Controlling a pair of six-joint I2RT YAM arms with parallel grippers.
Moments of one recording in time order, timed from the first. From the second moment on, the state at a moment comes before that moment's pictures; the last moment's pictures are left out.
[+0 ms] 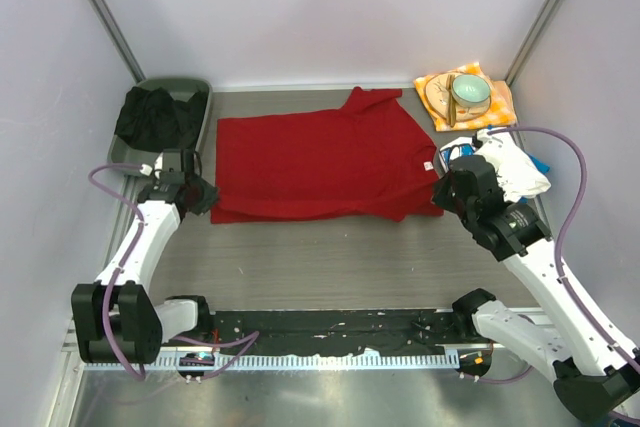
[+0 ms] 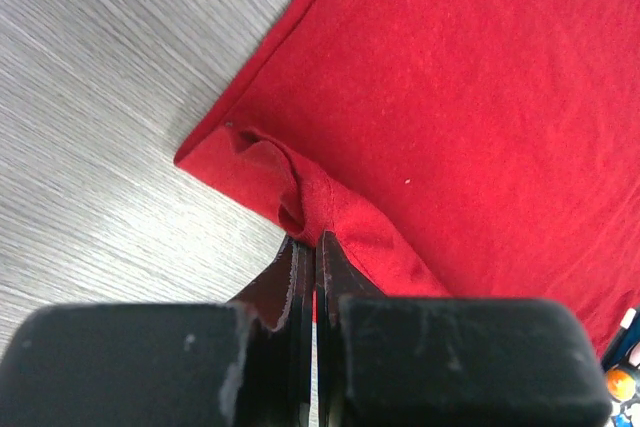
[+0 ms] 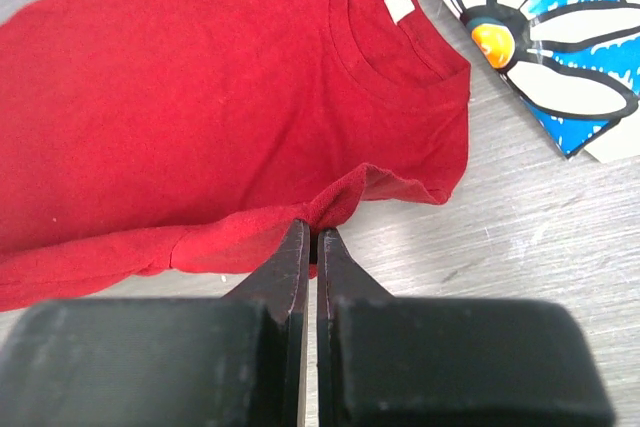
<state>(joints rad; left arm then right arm) -0.01 1.18 0.84 -0.58 -0.07 -0.89 0.46 0.84 0.99 -0.76 0.42 0.68</state>
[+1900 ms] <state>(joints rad) -0.04 1.55 0.94 -0.44 -0.12 -0.95 0.36 1.58 1.28 -0.50 0.31 0.62</state>
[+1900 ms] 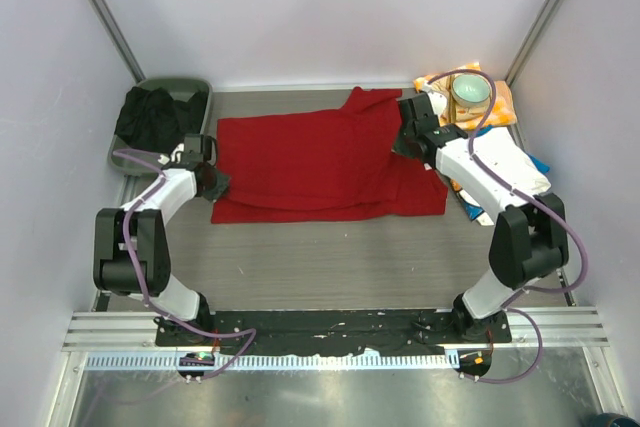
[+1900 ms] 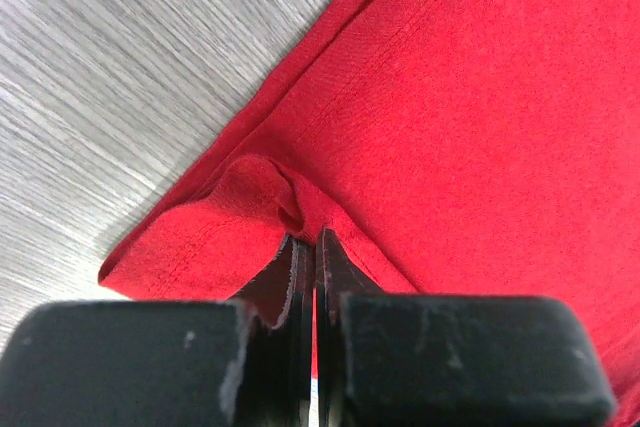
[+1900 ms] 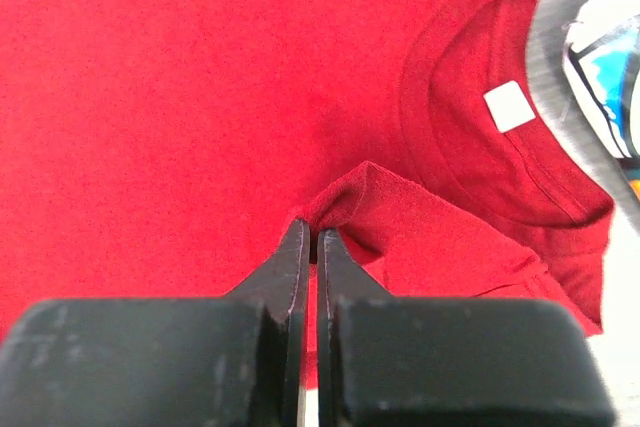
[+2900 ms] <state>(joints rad) 0.00 1.71 1.03 -0.39 -0.12 -0.95 0.36 2.06 1.68 -0.48 0.24 0.59</state>
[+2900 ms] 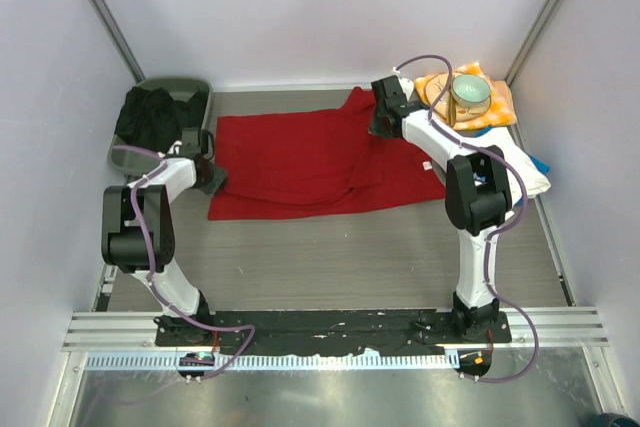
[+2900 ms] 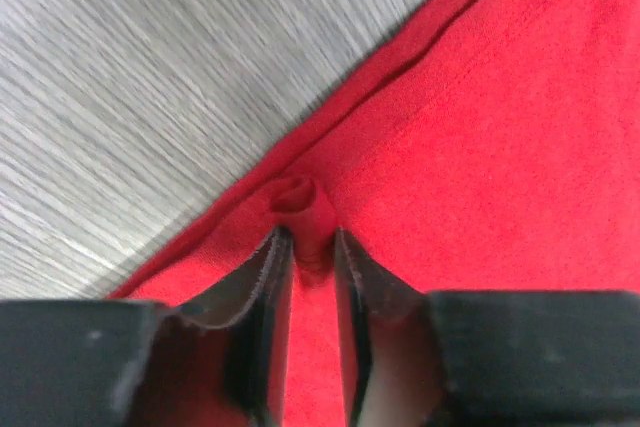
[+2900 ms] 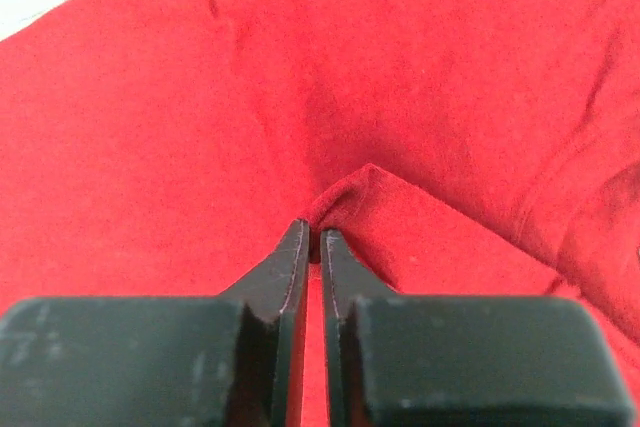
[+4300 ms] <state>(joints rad) -0.24 1.52 0.85 -0.33 -0.22 -0.88 0.39 1.63 0.98 -0.22 0.27 0.57</state>
